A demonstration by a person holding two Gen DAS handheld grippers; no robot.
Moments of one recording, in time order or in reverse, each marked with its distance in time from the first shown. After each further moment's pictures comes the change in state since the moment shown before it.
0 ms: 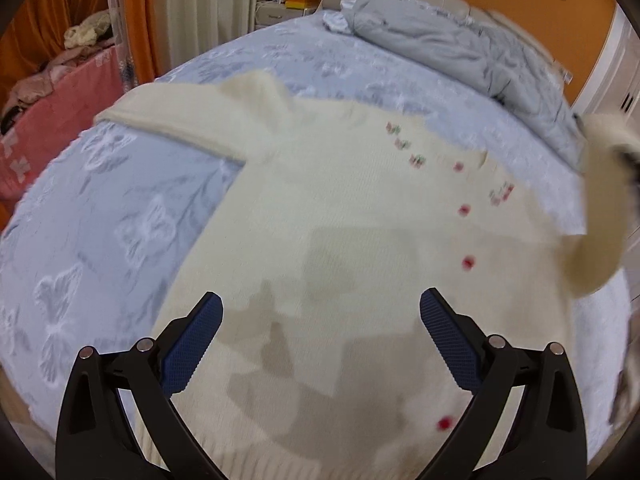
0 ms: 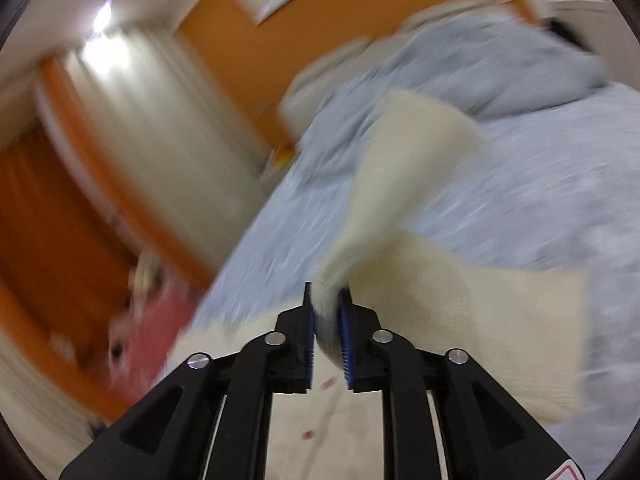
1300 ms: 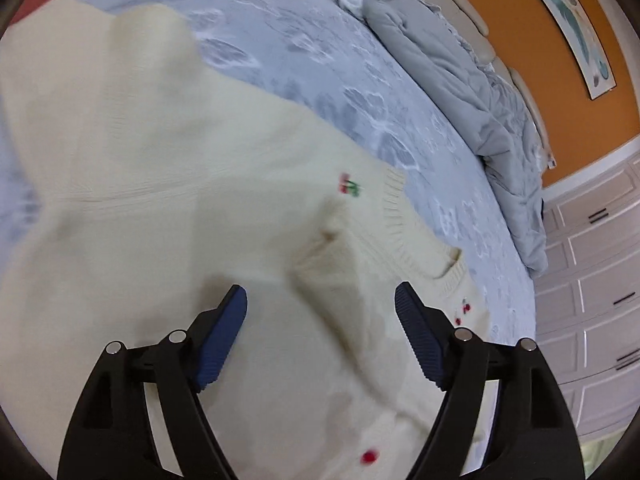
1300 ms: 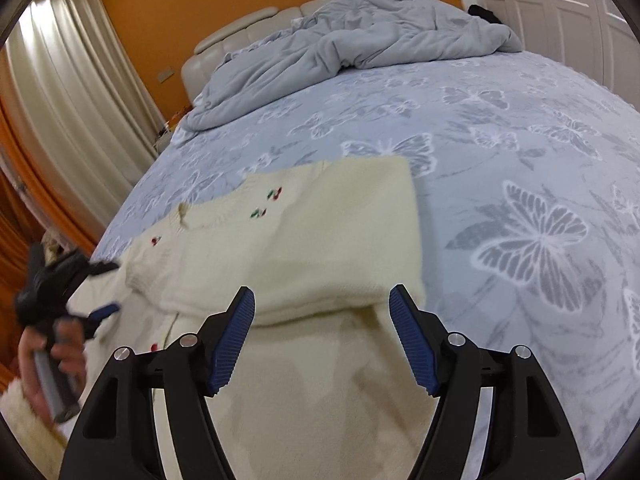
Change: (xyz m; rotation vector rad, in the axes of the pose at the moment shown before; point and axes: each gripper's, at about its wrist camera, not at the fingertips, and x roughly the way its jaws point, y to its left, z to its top) left arm 0.169 -0.049 0.111 -0.330 0.116 -0.295; right arm -0.027 -0.085 -0.104 0.075 0.032 -0.403
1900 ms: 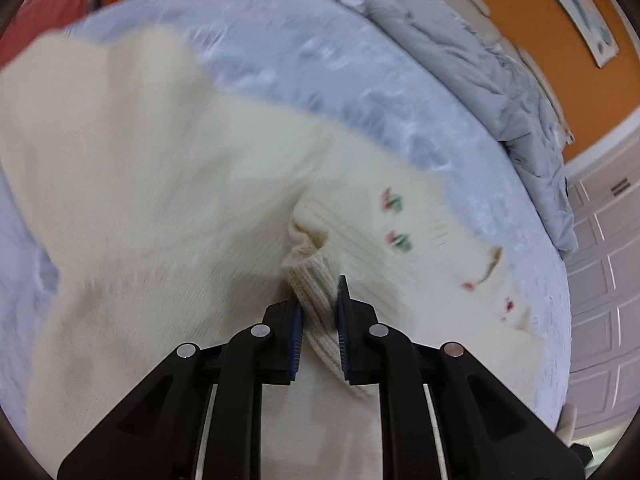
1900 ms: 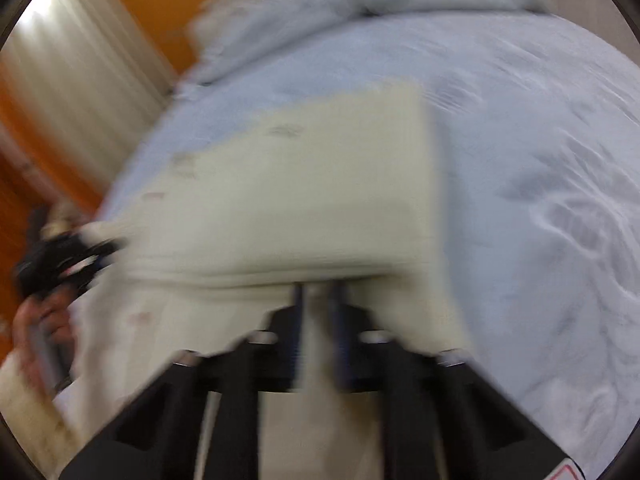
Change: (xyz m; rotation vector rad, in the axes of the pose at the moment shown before) left arm 0.000 0.030 0.013 0.095 -0.025 0.108; right arm 0.059 -0.015 -0.010 0.022 0.165 0.016
